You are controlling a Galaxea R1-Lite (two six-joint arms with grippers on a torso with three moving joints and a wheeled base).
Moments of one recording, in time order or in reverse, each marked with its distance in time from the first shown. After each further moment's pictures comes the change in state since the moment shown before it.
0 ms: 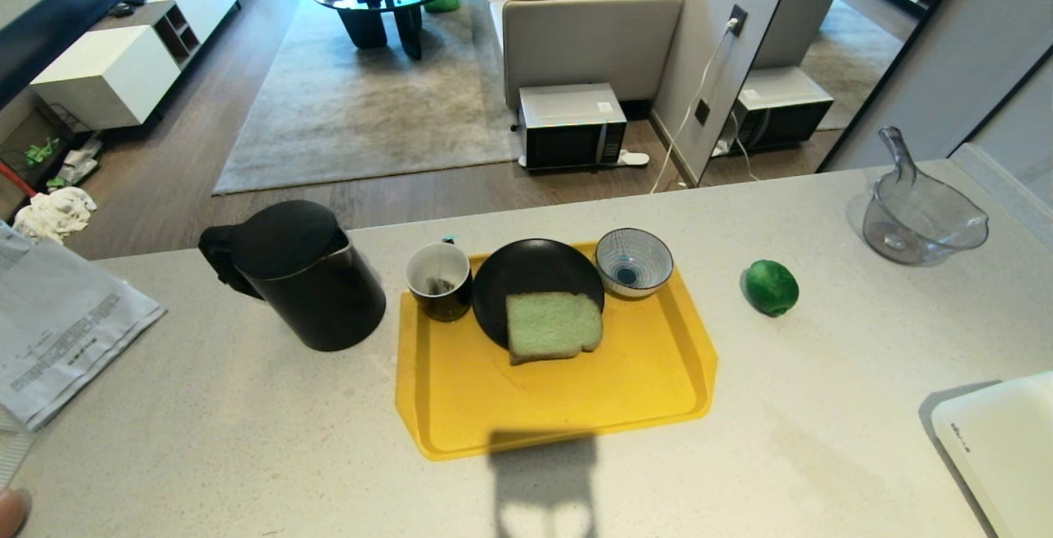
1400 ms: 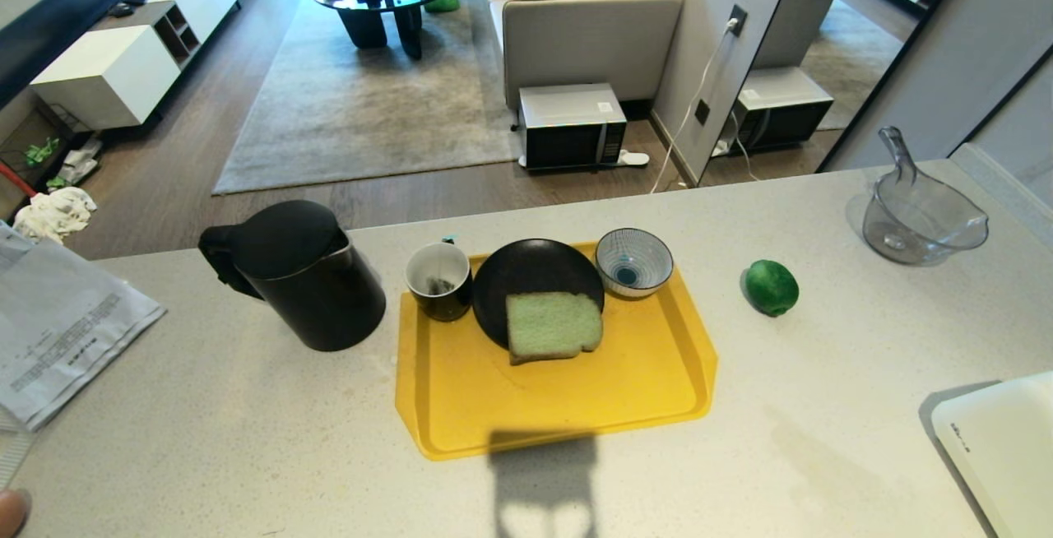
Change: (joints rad) left arm 0.000 0.000 0.000 0.000 0.001 0.000; right arm 0.000 0.001 0.000 0.000 0.003 0.013
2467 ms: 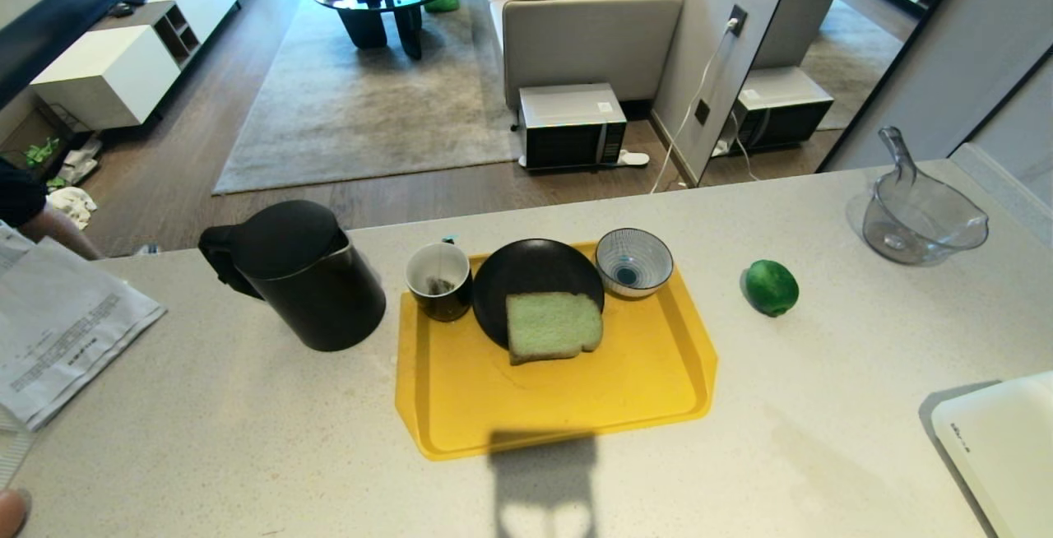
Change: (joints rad) left arm 0.000 0.000 0.000 0.001 -0.001 0.002; right arm 0.000 0.001 0.000 0.000 0.000 -0.003
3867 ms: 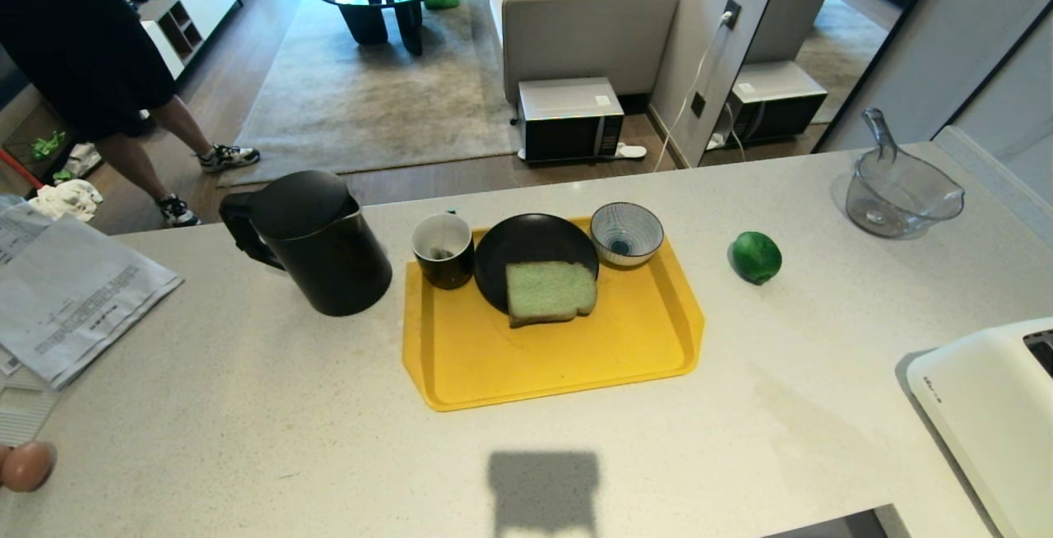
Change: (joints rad) left arm 0.000 0.000 0.000 0.001 0.000 0.004; right arm 0.000 0.000 0.000 -0.001 -0.005 0.004
